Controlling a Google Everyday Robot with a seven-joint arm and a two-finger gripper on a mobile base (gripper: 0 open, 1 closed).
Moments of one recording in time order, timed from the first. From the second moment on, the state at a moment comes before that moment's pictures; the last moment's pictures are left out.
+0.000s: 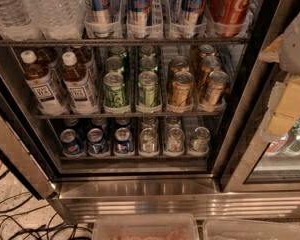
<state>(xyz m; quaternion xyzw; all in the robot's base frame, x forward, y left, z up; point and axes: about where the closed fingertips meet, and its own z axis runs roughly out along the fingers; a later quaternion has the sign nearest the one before) 0.438 -0.217 0.976 -0.60 0.78 -0.03 0.16</state>
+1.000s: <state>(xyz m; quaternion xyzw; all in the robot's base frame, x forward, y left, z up) 0.428 -0.196 0.922 -0.60 0.78 0.01 0.15</state>
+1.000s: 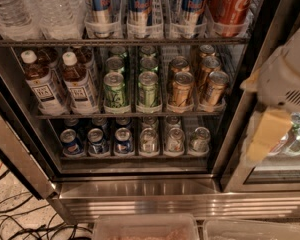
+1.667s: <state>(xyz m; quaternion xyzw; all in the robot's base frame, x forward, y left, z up) 0.399 -0.170 0.844 -0.60 0.79 0.07 0.14</state>
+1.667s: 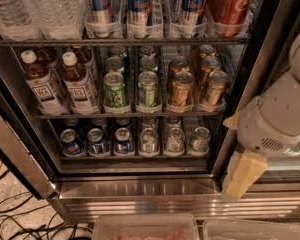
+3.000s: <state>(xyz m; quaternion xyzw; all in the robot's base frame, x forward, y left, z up) 0.349 -0.161 0.807 -0.51 0.78 0.16 0.34</state>
